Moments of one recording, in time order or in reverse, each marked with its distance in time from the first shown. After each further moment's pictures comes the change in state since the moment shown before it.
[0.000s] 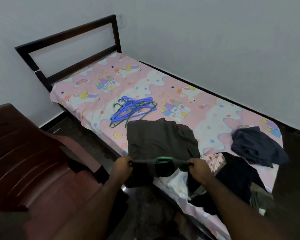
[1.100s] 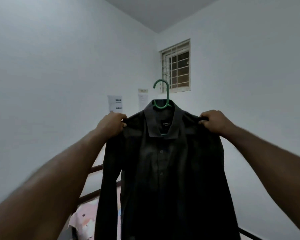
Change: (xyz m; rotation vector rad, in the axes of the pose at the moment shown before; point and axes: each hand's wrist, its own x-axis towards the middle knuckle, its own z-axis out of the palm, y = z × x) left_hand -0.061 0.237 -0.552 0.282 0.859 0.285; right_hand -0.054 -0.311 -0.518 -0.114 0.804 -0.633
